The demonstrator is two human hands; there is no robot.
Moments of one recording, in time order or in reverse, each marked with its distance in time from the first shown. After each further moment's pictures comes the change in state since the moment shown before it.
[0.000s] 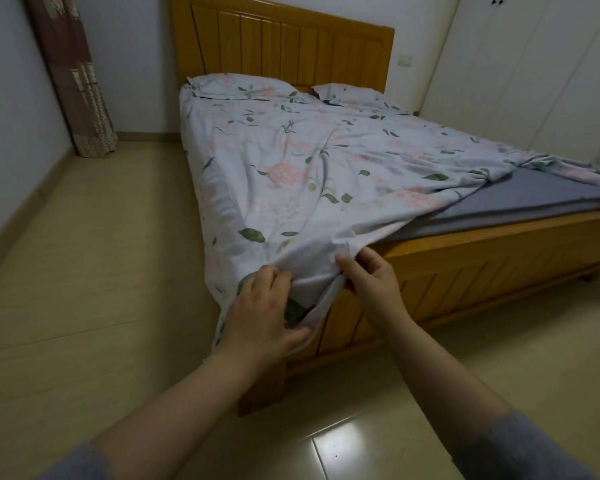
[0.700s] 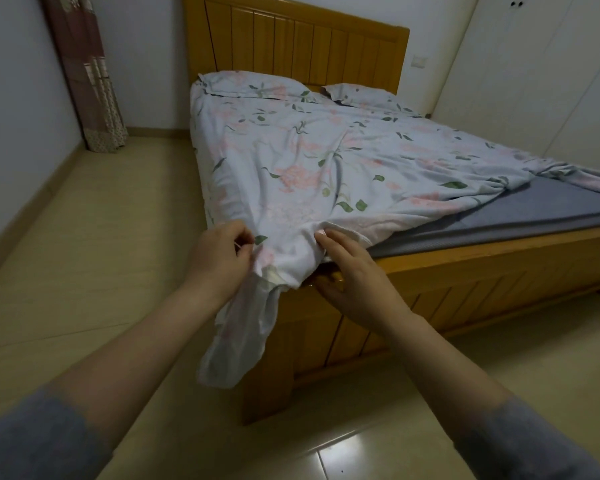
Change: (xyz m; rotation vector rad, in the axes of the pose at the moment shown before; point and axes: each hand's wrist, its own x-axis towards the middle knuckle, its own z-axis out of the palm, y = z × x) left_hand 0.065 -0.060 -0.056 -0.192 0.184 -0.248; right_hand 0.036 -0.001 0.019 -1.143 -0.228 -0.446
